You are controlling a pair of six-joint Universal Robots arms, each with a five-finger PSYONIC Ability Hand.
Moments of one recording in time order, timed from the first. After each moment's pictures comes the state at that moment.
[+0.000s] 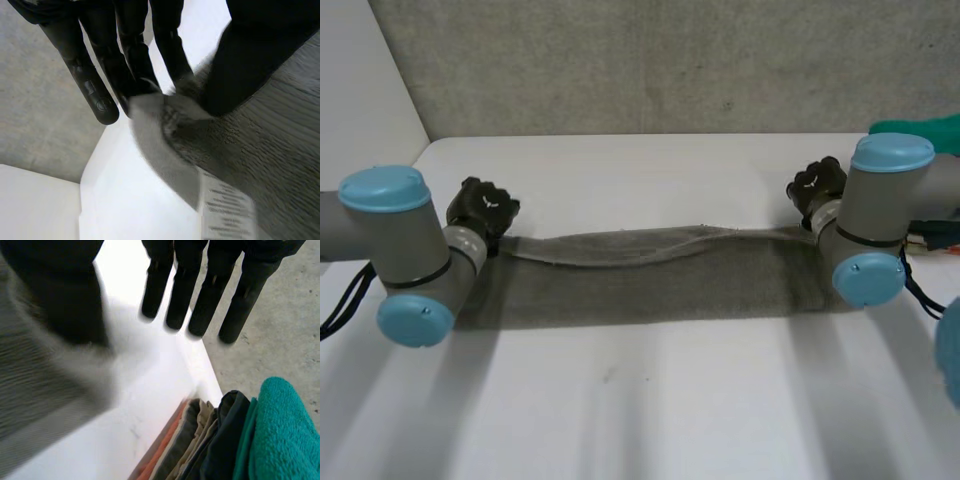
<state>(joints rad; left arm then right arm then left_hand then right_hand) 4.42 -2.25 -1.31 3.34 -1.58 3.94 1.88 -0.64 0.85 0.04 1.66 2.23 1.03 1.09 1.09 1.09 0.89 0.61 0.62 0.63 0.64 0.45</state>
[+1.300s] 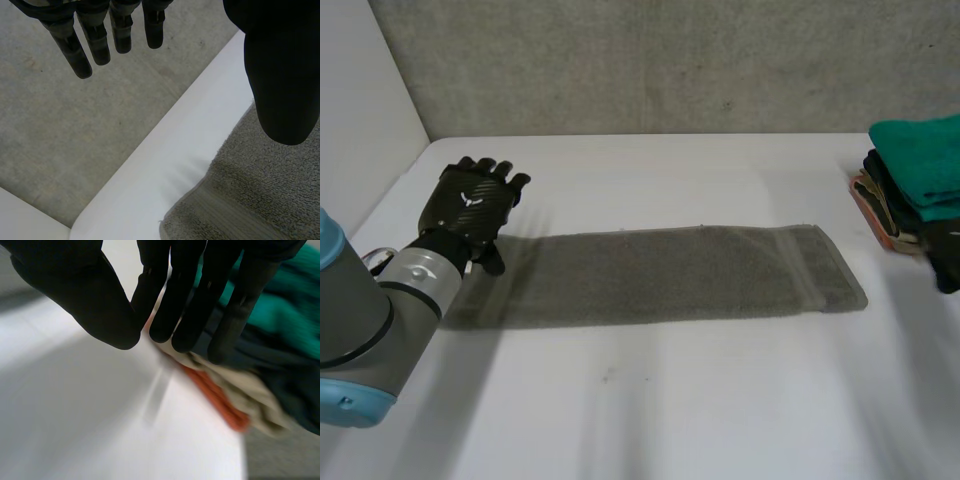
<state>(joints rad) 4.42 -1.80 -1.79 3.54 -1.44 3.66 1.45 -1.13 1.64 -0.17 1.42 2.49 0.20 0.20 0.21 0.20 0.04 1.13 1.17 1.18 1.20 0.98</state>
